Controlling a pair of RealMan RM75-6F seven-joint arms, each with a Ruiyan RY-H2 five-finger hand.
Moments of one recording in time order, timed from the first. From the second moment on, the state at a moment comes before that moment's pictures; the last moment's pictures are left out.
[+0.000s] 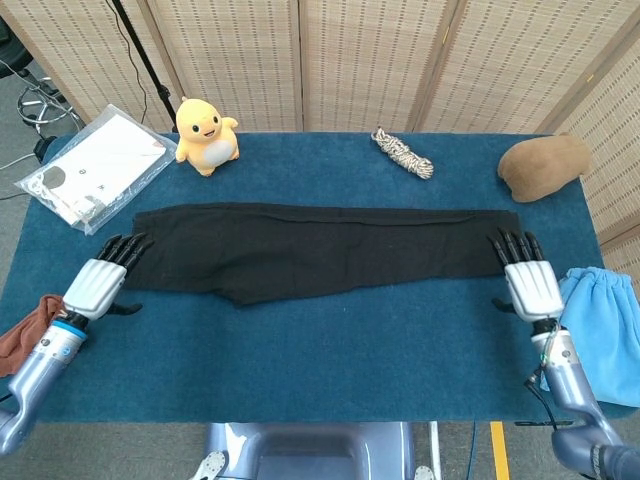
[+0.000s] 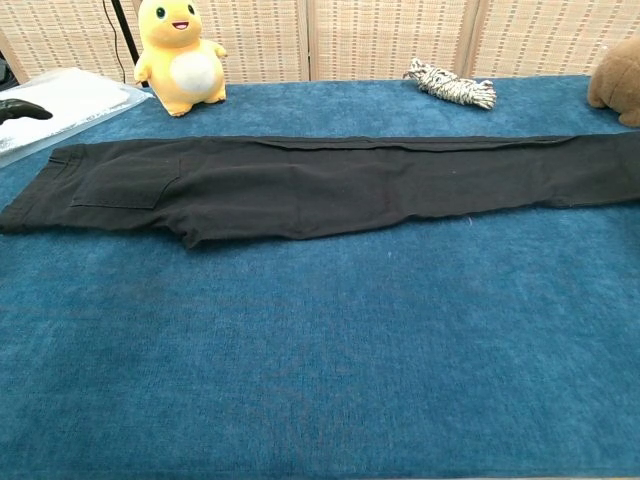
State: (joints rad) left arm -0.48 -1.39 0.01 -1.07 1.54 1.17 -0.27; right arm 0.41 -1.37 0.09 -1.21 -1.36 1.24 -0.10
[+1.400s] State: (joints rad) left arm -0.52 -1.74 -0.02 -0.57 1.51 1.06 -0.41; right arm 0.17 -1.27 0.09 -1.37 -1.39 1.44 0.04
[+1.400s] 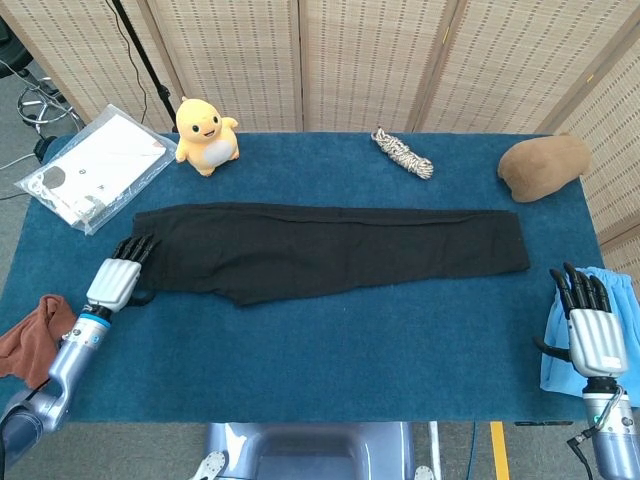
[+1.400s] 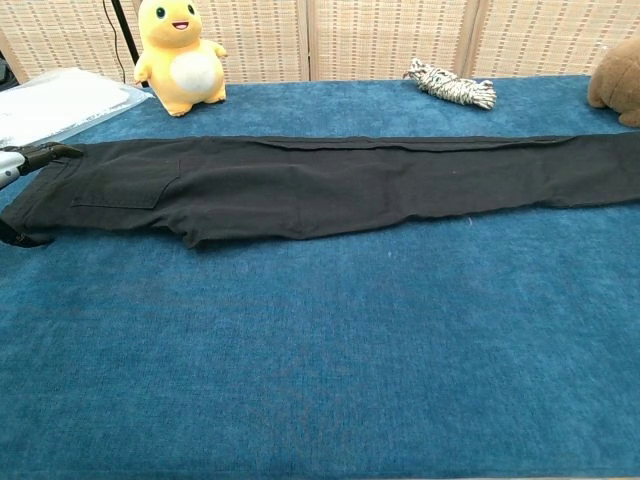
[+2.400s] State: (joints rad) left arm -0.54 -1.85 0.03 -0.26 1.56 1.08 -0.47; right arm 0.15 -1.26 0.10 -1.40 -1.42 1.43 0.05
